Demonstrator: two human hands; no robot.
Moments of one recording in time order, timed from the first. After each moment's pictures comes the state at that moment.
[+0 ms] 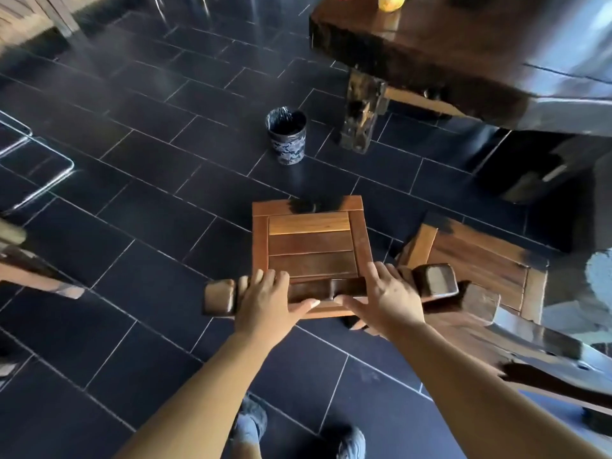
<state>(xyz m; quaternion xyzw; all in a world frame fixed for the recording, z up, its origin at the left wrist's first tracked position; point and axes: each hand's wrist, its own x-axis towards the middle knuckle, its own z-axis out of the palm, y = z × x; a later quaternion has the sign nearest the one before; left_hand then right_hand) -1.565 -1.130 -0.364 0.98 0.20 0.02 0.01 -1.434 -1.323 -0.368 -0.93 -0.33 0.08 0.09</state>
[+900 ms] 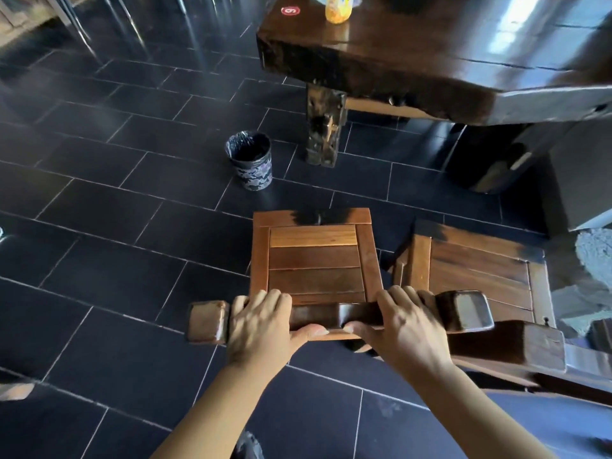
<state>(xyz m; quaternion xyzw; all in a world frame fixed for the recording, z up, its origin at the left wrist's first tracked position) -1.491 -1.055 -0.394 0.99 0.07 0.13 0.01 -1.408 -1.283 -0.392 -0.96 -0.25 -0.06 0.09</state>
